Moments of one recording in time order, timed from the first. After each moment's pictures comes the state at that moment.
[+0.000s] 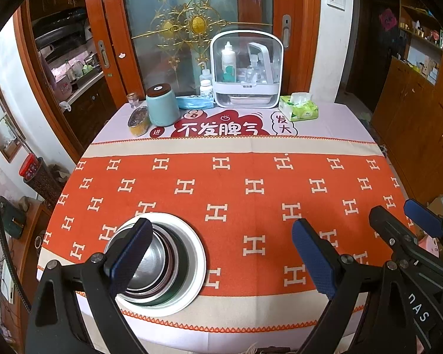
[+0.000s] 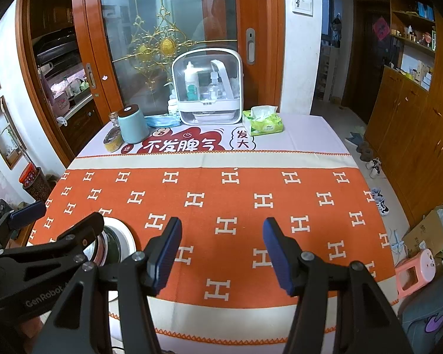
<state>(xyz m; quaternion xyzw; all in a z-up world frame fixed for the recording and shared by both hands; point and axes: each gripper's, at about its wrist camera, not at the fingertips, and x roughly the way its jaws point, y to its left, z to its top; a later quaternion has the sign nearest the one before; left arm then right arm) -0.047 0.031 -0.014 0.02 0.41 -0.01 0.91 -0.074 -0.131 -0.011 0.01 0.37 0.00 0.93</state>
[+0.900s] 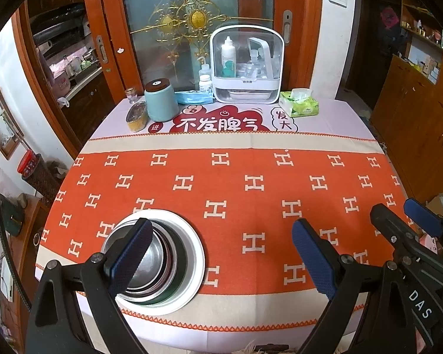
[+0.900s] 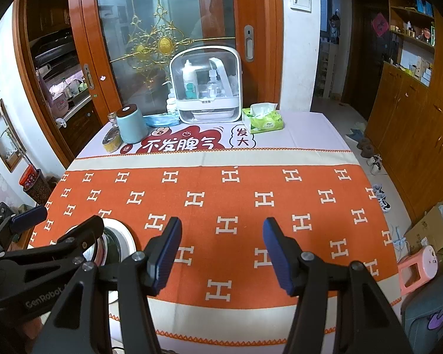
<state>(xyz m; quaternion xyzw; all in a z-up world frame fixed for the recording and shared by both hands) -0.041 0.035 -0.021 0.02 0.42 -0.01 0.91 -0.072 -0.131 -0.011 0.02 0.38 0.00 0.93</state>
